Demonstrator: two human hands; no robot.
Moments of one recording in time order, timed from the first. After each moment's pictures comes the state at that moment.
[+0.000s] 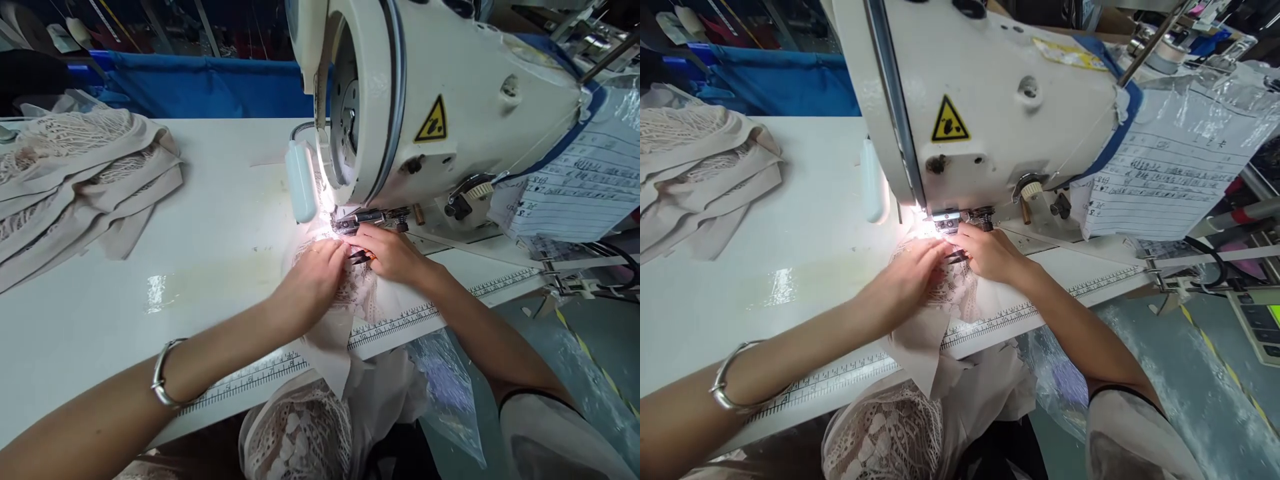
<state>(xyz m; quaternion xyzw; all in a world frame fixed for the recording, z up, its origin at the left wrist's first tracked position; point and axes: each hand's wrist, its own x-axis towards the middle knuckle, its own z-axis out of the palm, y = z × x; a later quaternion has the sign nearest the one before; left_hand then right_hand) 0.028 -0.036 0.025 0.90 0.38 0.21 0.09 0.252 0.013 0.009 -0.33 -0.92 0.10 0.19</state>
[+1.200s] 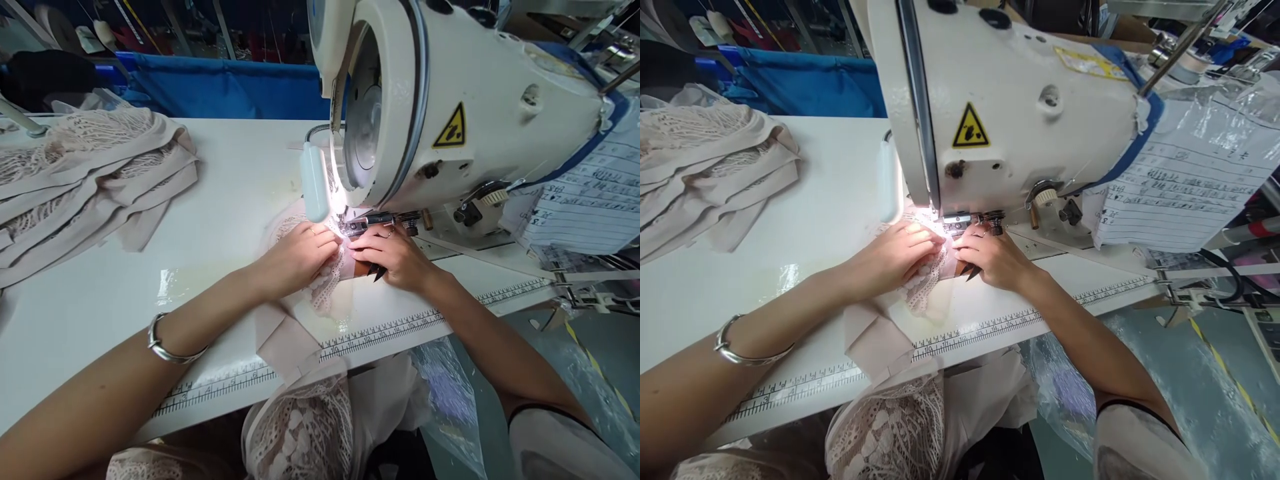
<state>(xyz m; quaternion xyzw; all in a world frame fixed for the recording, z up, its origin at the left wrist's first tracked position) -0.004 0.004 0.013 0.93 0.29 0.19 0.07 0.251 0.015 0.007 -0.20 -0.95 0.00 0.25</state>
